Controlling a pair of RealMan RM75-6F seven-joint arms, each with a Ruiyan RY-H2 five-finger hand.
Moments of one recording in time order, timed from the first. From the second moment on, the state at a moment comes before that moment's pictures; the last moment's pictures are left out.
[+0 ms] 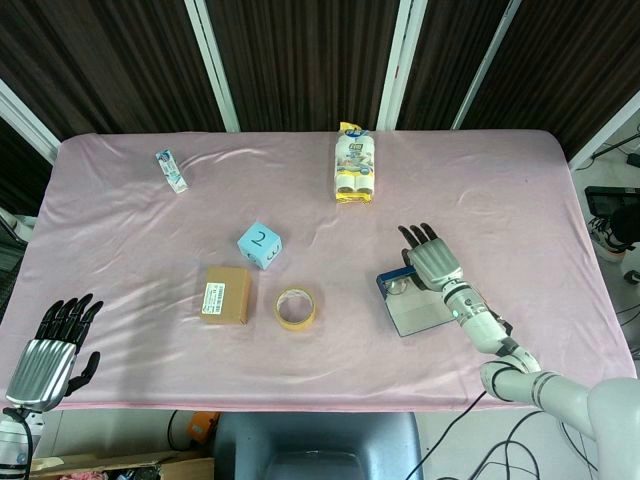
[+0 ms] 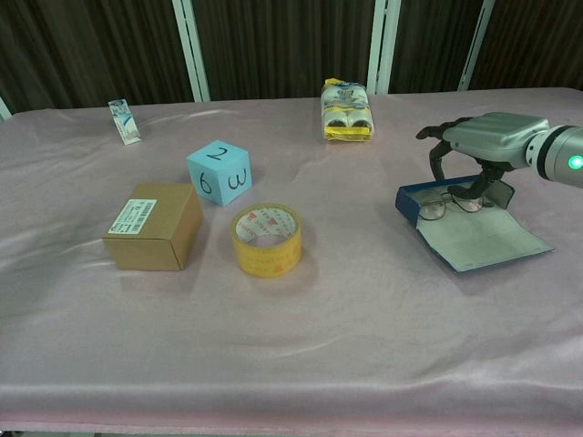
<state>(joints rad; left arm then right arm) -0.14 -1.15 0.01 -1.55 1.60 1.46 0.08 0.78 -1.56 0.12 -1.02 -1.24 0.77 -0.24</state>
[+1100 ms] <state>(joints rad) -0.15 -1.15 0.02 -1.55 1.61 1.45 0.08 0.68 -1.73 0.08 -0.87 -1.42 1.18 -0.58</state>
